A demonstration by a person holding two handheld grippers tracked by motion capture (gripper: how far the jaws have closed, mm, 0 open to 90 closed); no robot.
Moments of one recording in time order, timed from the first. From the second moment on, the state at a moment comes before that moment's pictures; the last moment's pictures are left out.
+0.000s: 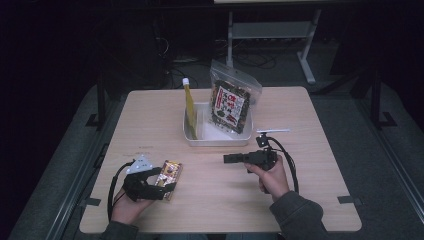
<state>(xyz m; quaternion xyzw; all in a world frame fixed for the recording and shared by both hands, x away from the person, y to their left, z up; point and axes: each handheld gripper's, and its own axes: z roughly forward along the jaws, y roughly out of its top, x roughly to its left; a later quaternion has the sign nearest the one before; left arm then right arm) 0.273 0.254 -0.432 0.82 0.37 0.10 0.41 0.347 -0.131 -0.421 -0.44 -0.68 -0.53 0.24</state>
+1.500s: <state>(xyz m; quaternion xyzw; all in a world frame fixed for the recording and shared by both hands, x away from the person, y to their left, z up) 0.285 0.248 -0.455 0.85 0.40 0.12 0.33 0.345 -0.109 -0.426 -0.43 -0.70 -0.51 0.26</state>
